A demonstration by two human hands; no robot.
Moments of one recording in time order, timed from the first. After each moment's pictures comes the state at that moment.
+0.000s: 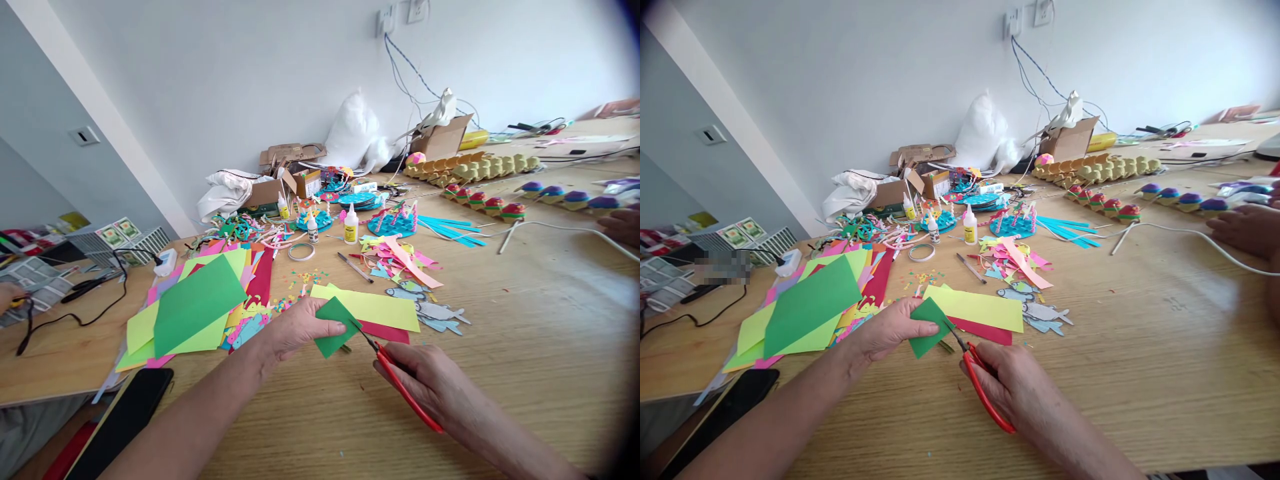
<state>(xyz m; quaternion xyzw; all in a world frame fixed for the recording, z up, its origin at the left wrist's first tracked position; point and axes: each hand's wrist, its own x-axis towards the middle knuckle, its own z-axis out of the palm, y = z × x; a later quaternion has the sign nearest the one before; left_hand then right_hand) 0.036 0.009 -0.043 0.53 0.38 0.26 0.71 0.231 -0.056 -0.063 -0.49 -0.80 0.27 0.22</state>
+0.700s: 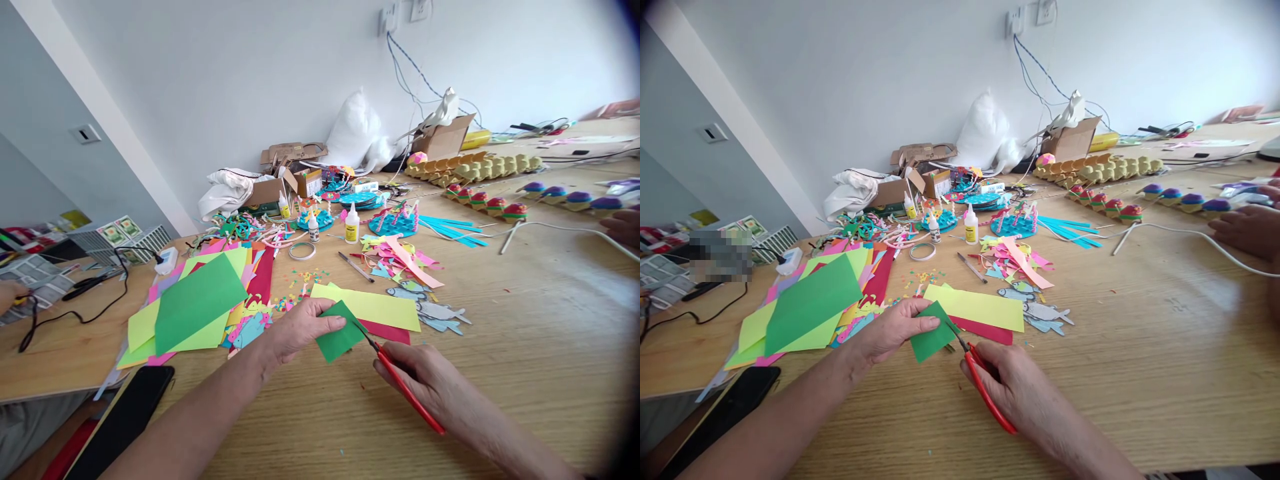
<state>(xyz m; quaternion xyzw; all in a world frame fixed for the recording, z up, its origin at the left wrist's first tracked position) 0.037 0.005 -0.044 0.54 0.39 0.27 0.69 0.230 -0.054 -0.064 -0.49 -0.77 0.34 0.22</state>
